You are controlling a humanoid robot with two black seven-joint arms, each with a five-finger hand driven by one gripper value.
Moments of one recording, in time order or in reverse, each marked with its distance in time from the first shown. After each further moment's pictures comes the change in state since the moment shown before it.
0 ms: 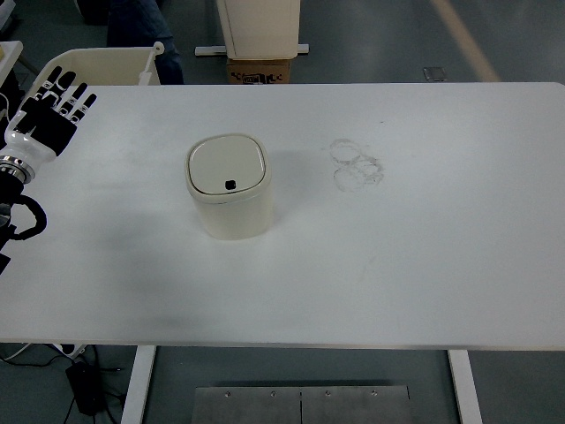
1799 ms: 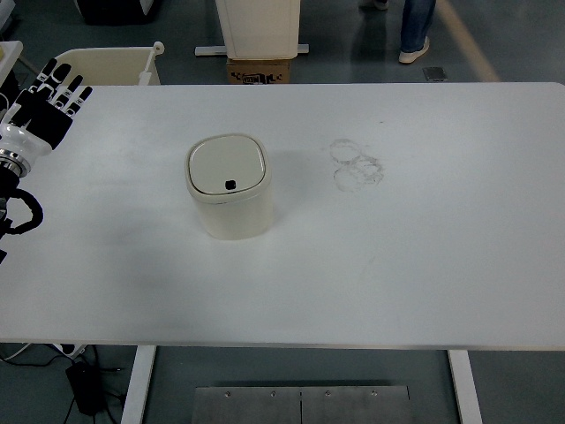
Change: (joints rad) left arm -0.016 0.011 0.000 -0.003 -0.003 0.005 0.002; right arm 0.000 0.000 0.000 0.000 0.000 0.000 0.000
